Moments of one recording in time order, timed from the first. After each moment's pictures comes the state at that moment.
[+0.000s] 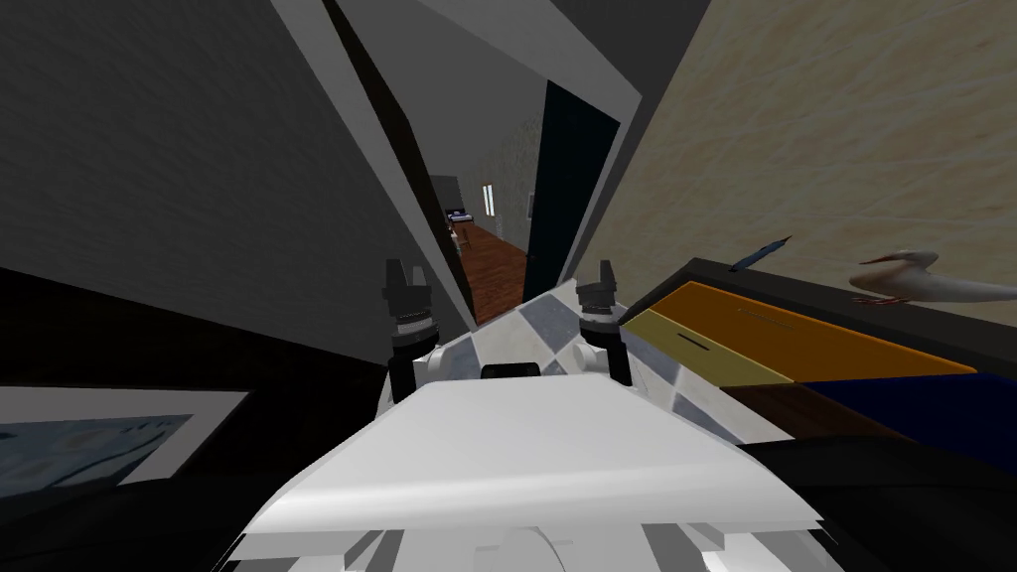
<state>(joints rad) 0.46 -0.05 0.01 -2.30 0.00 -0.40 -0.03</state>
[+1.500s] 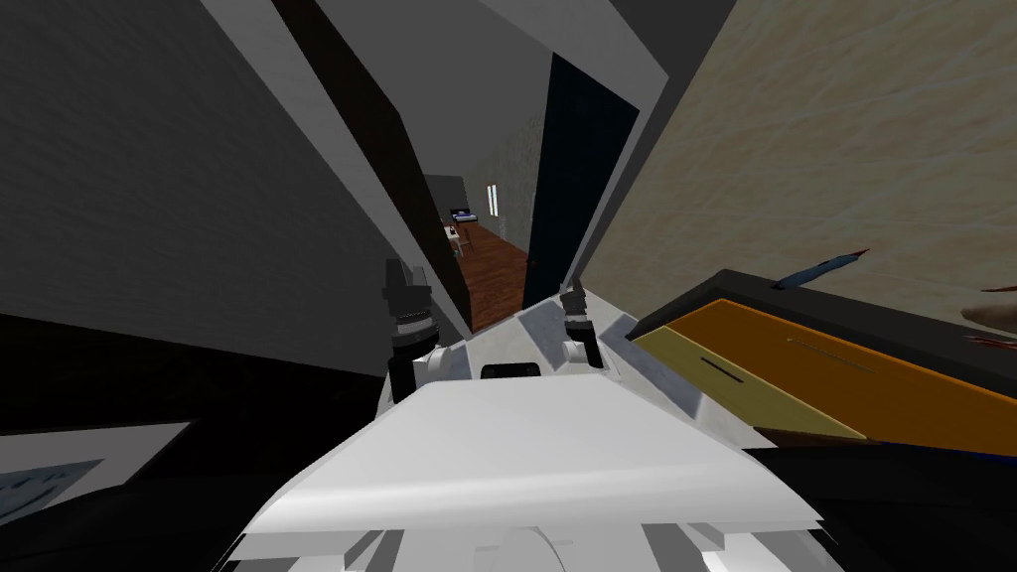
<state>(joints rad) 0.34 -0.08 0.02 -1.96 0.07 -0.49 -0.09</state>
